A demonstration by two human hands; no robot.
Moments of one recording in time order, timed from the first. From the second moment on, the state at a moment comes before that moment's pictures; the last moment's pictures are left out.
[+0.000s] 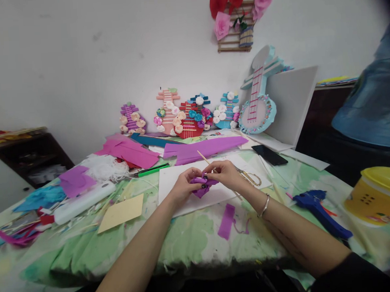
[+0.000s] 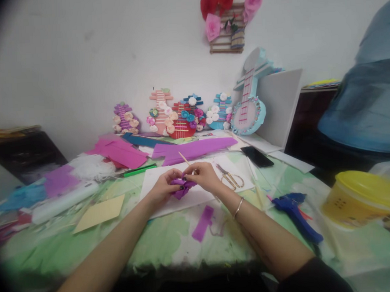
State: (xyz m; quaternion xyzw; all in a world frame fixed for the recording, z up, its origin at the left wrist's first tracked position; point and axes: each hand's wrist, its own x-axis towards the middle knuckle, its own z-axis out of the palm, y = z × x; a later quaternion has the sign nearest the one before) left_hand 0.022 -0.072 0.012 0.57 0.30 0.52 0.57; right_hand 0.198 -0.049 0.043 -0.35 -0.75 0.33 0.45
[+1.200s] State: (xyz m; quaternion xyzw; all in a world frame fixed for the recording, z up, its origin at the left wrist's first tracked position) left_hand 0.022 -0.072 0.015 0.53 0.34 0.49 0.60; right_hand 0.194 -0.055 0.039 -0.33 -0.81 0.27 0.40
